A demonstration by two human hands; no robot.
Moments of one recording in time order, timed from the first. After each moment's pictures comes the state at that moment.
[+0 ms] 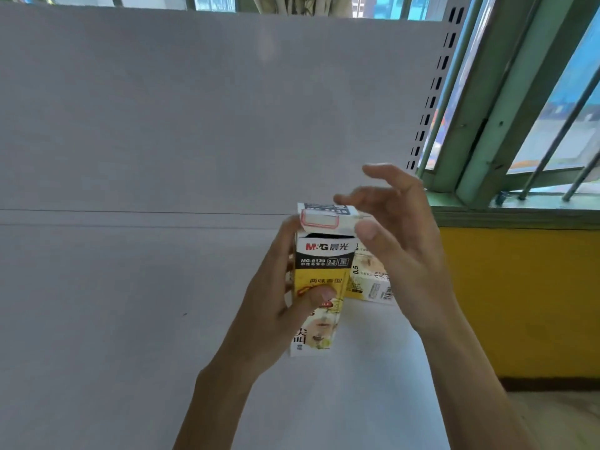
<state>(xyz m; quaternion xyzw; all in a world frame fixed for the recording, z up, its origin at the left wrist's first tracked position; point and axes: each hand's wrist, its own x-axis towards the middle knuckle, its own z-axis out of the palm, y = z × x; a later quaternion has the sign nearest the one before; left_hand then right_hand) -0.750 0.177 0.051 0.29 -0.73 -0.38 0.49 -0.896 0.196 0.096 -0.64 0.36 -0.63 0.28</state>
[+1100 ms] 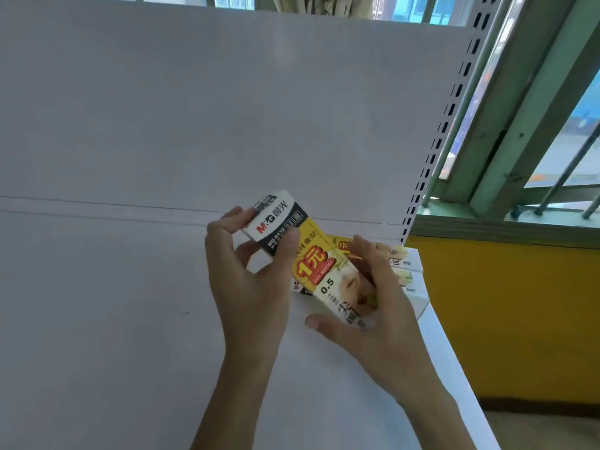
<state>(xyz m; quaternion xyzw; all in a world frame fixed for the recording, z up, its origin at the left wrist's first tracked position) -0.761 0.170 0.057 0.39 -0.50 -0.29 0.72 -0.891 0.203 0.033 -0.63 0.51 -0.52 0.26</state>
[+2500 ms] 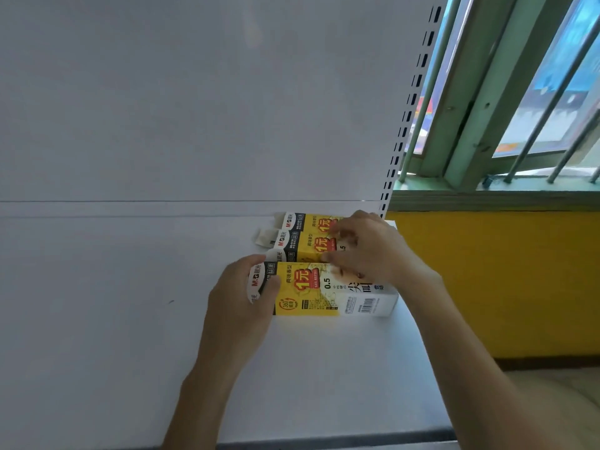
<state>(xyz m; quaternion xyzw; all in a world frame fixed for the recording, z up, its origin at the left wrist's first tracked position) -0.739 0.173 0.006 0.58 -0.64 -0.29 0.42 -0.933 0.143 0.049 -0.70 0.69 -0.16 0.09</state>
